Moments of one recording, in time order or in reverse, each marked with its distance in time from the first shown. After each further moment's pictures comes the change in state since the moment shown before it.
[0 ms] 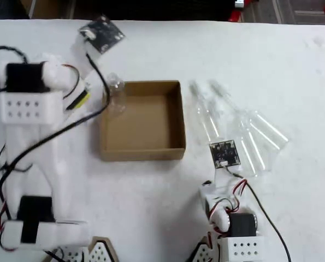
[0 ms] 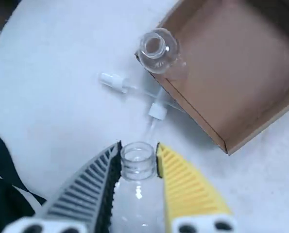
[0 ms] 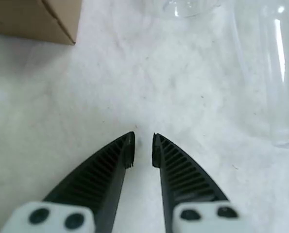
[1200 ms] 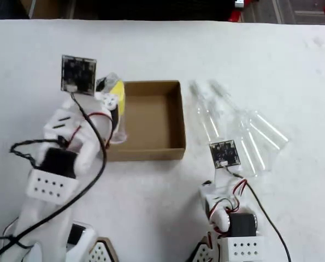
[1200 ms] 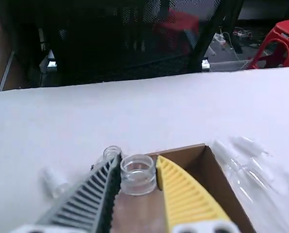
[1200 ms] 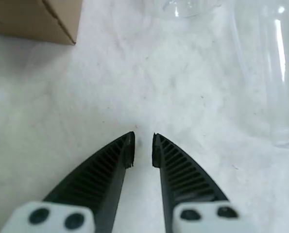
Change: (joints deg) left arm 12.5 -41.5 73.6 -69.7 44.0; right arm 0.0 0.0 0.0 0.0 0.0
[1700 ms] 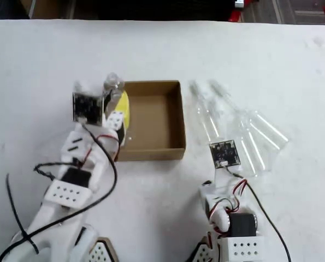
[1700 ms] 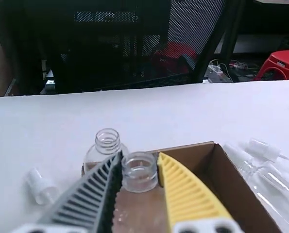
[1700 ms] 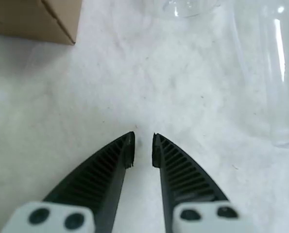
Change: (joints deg) left arm 0.3 0.0 29.5 -38.4 0.4; right arm 0.0 0.0 0.0 0.0 0.0
